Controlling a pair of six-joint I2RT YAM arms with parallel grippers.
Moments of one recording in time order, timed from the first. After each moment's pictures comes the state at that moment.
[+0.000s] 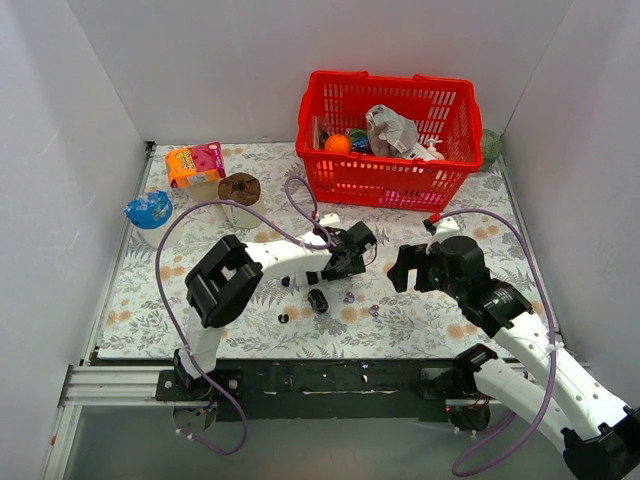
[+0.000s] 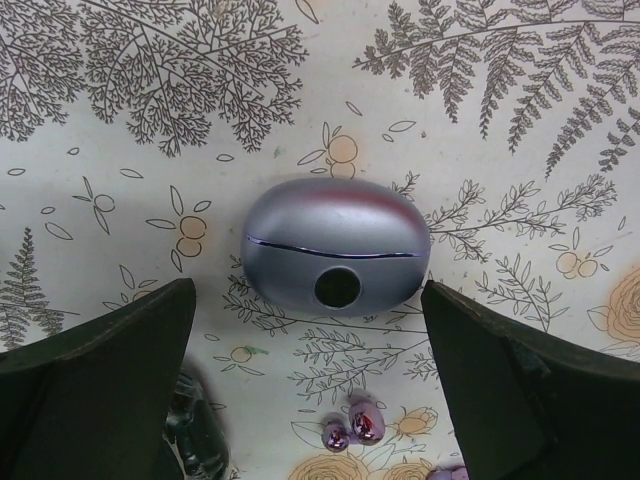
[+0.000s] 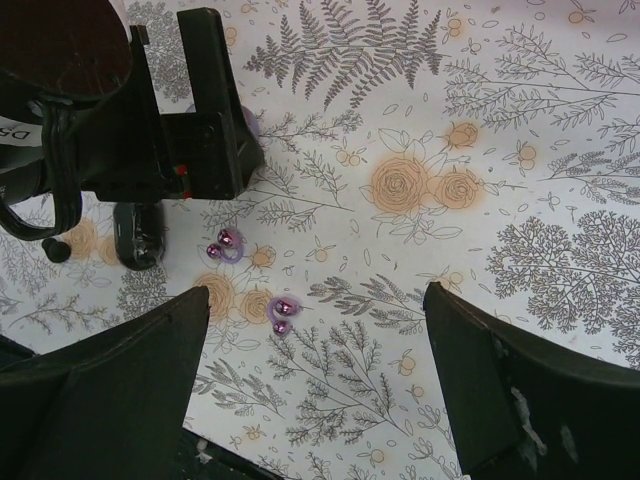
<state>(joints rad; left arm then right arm) -0.95 1.99 1.41 -0.67 -0.45 -1.12 0.57 0.71 0.65 -0.51 0.02 0.34</state>
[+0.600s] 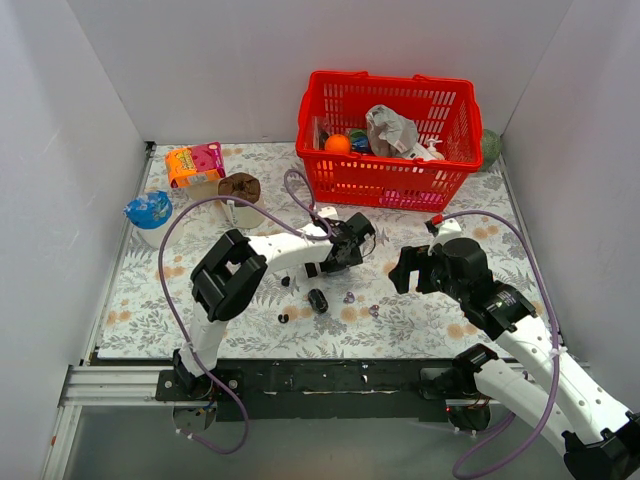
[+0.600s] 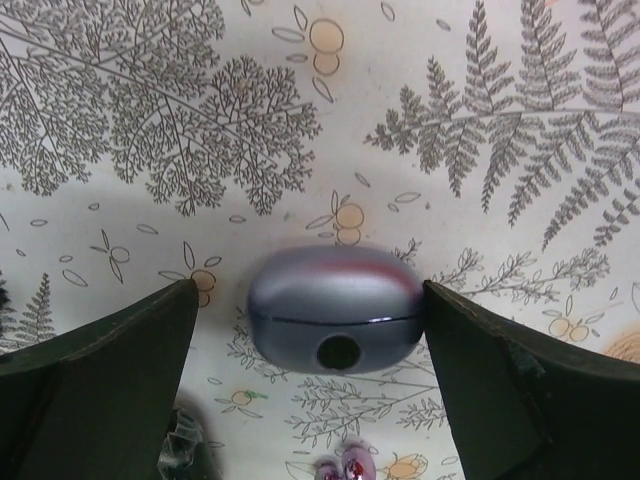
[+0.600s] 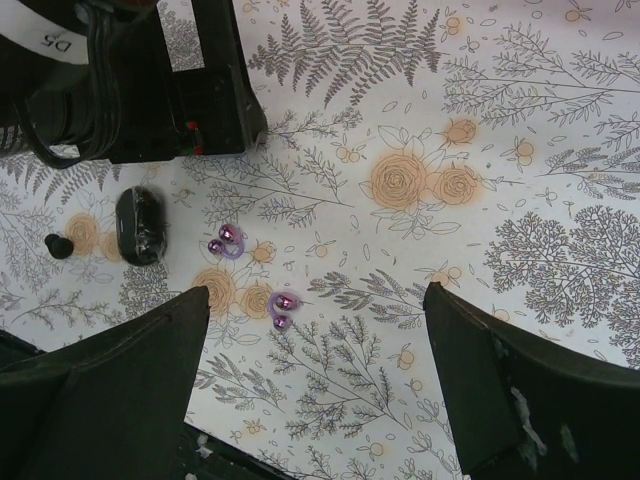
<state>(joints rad) -0.91 2.04 1.48 -0.71 -0.46 -1.13 0.57 0.69 0.65 -0.54 0.02 0.34</state>
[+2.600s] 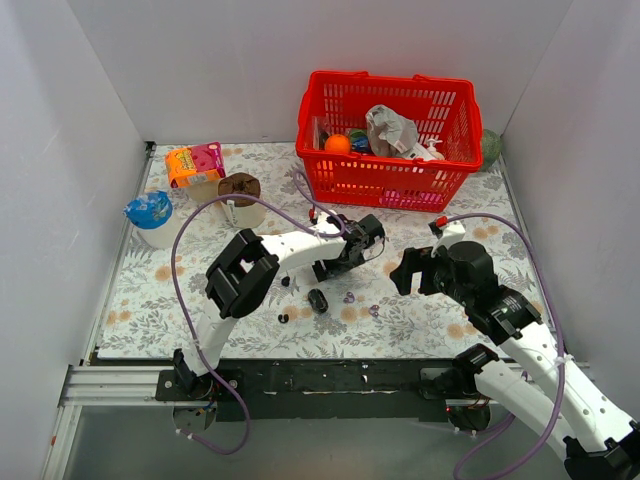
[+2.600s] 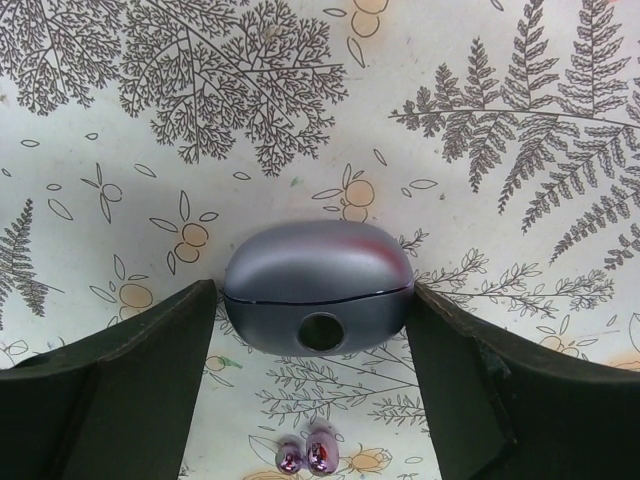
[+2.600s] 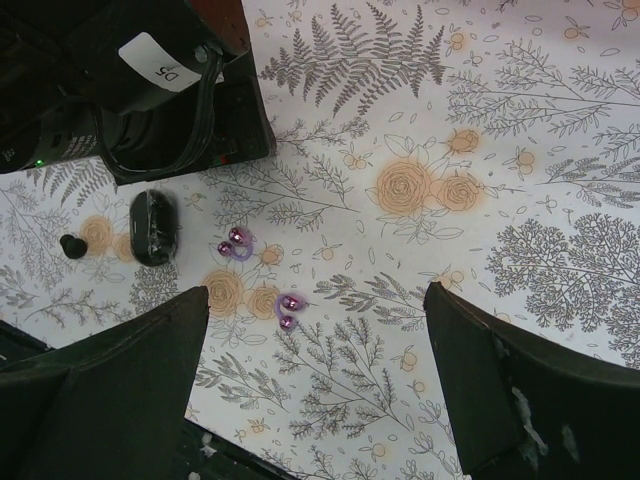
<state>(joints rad) -0.94 2.16 1.65 -0.93 -0.45 -1.34 0.57 0.64 0.64 -0.54 0.01 0.34</state>
